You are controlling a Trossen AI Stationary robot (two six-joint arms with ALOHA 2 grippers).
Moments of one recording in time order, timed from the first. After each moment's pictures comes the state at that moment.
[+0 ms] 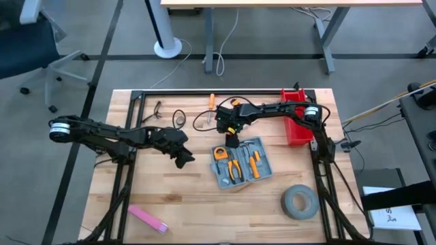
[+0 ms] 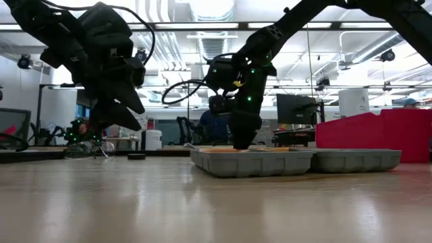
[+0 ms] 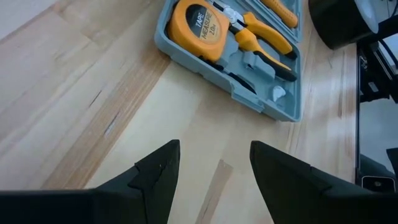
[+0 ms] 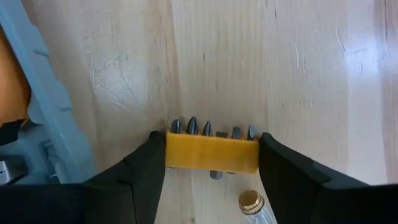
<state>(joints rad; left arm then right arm) 0.07 1.18 0.45 0.01 0.19 -0.69 -0.31 2.10 1.50 -0.68 -0.02 -0.21</state>
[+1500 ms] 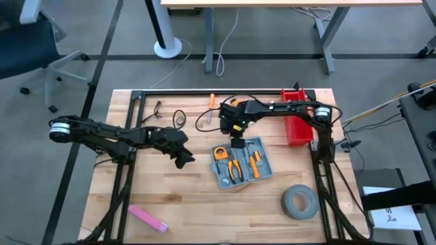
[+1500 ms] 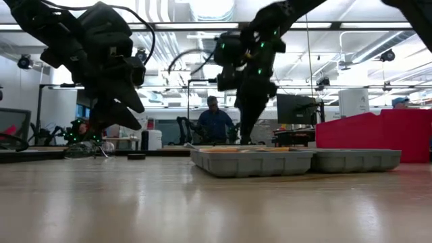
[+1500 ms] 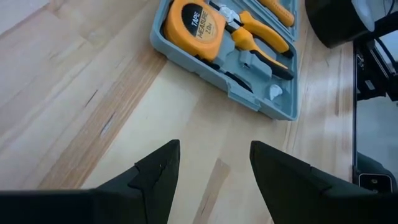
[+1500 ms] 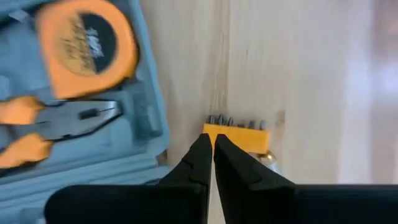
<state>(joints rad) 0.07 1.18 0.45 0.02 0.20 -0.69 -0.29 1.97 1.50 -0.81 -0.12 -0.29</state>
